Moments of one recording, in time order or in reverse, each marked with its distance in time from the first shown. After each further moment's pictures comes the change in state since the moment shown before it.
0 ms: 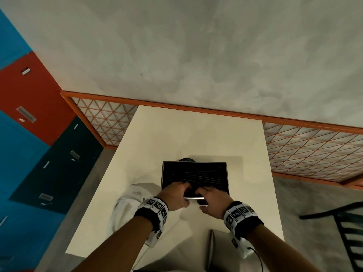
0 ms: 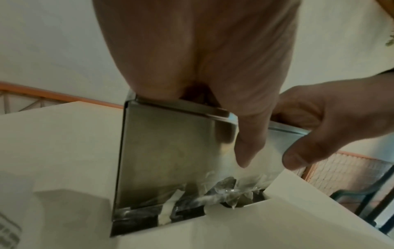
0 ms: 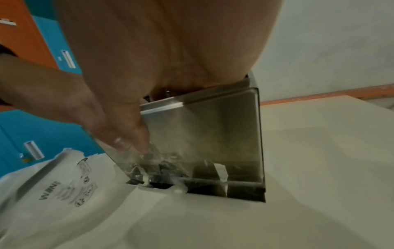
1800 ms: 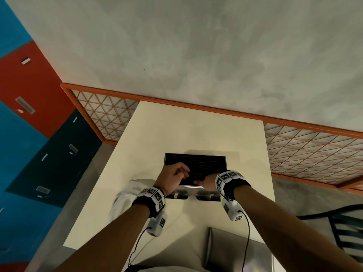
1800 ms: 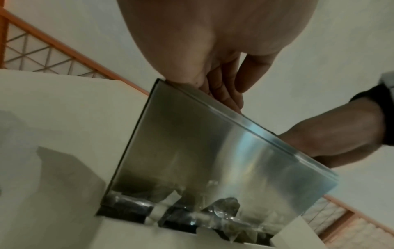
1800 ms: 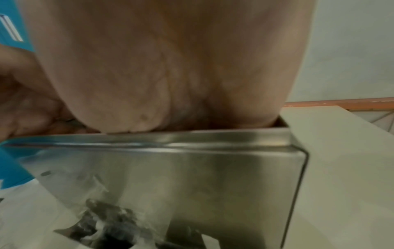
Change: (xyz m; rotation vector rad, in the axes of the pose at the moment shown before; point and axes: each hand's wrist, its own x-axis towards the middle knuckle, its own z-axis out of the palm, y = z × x) left_hand 0.003 0.000 -0.030 -0.616 0.346 0.007; right_hand 0.074 0.014 -0.024 -0.058 -0.365 0.395
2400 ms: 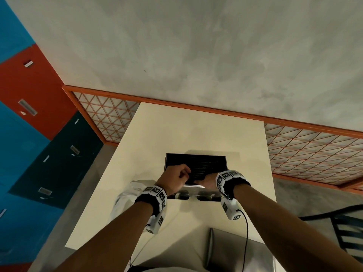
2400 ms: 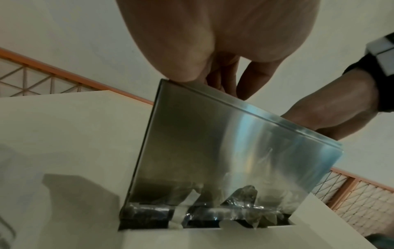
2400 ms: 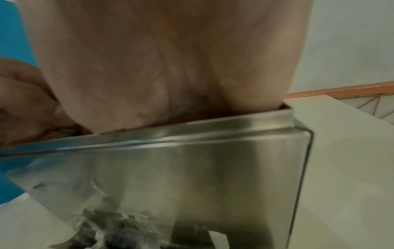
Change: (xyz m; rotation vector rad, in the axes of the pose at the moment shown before) left_hand 0.009 -0.004 0.000 0.251 -0.082 0.030; right_hand -0.004 0.000 -0.009 -0.004 -0.004 -0.048
